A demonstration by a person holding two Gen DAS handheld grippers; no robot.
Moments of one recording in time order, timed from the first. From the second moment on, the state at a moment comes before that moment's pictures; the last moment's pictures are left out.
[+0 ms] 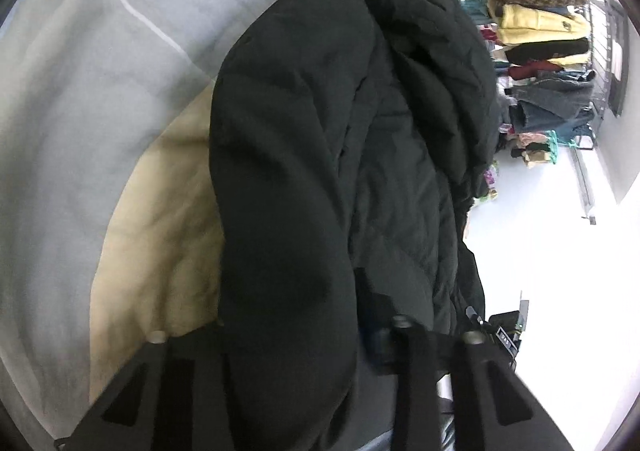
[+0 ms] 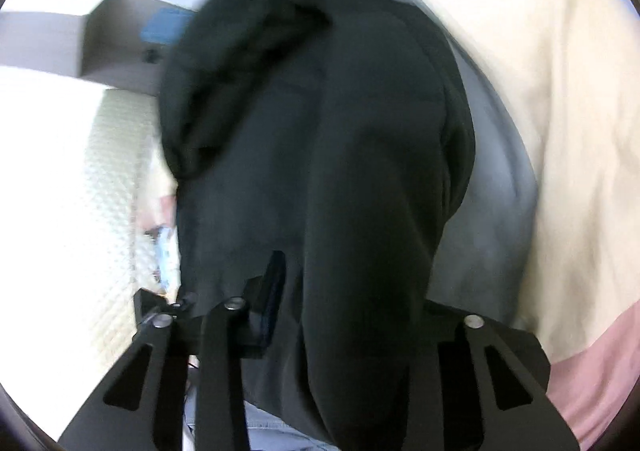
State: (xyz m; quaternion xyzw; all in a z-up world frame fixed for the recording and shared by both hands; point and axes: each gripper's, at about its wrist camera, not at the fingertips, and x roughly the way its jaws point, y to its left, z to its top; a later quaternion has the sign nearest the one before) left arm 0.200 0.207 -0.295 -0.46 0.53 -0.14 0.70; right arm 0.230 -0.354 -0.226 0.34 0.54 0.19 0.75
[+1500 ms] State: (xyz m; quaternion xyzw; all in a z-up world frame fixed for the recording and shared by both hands) left arm -0.018 0.238 0.023 -0.31 0.40 -0.18 0.84; right arm 0.008 -0.421 -0.022 0.34 0.37 0.27 0.82
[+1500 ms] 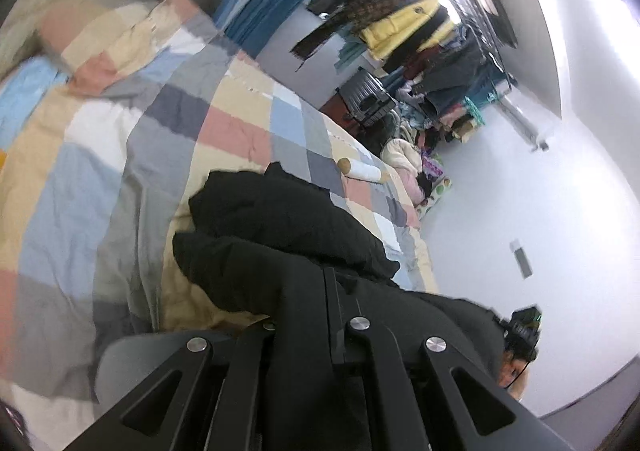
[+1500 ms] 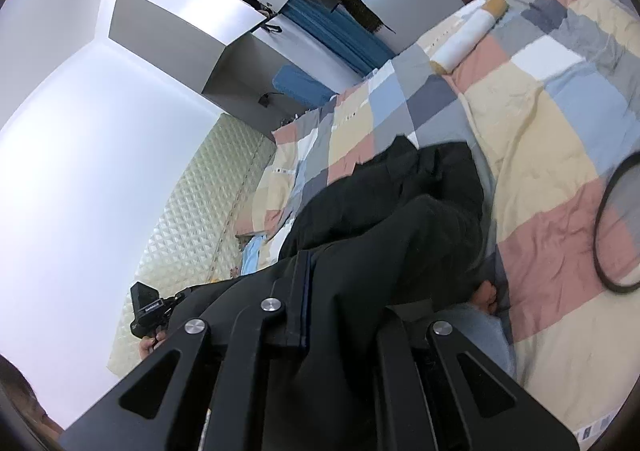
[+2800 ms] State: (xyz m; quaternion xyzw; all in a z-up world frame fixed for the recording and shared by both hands) left arm 0.381 0.161 -0.101 -0.10 0.47 0.01 0.88; right arm 0.371 -0.366 -0.153 0.14 0.45 0.05 0.88
